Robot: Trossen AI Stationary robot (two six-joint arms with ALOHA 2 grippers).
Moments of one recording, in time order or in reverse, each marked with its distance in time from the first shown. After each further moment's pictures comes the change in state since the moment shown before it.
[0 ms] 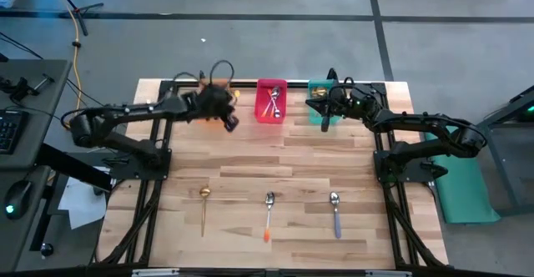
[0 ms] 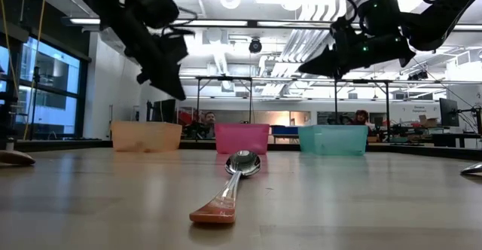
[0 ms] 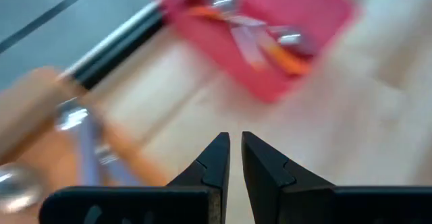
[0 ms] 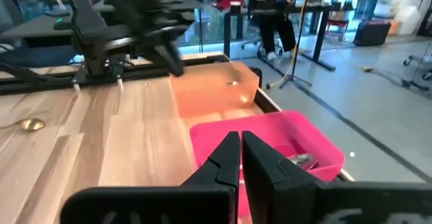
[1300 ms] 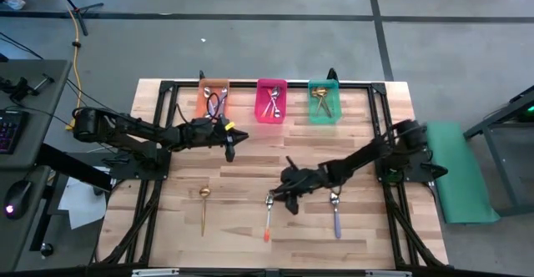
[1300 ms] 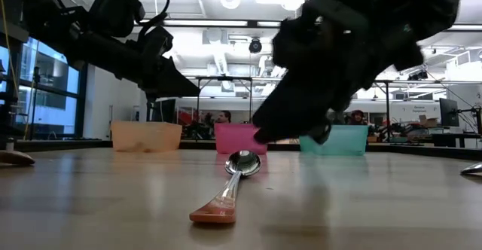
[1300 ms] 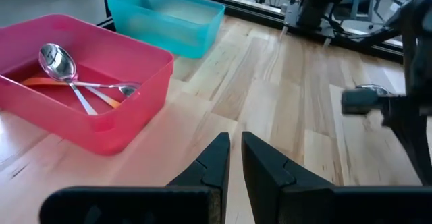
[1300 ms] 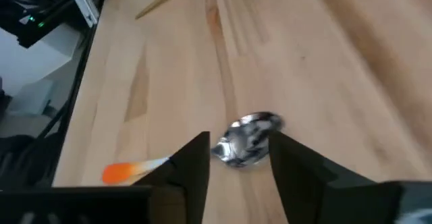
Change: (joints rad) left arm -0.280 0.042 -0.446 0.964 0.106 -0.037; right arm 0.909 0.634 0.346 -0.123 0.359 0.690
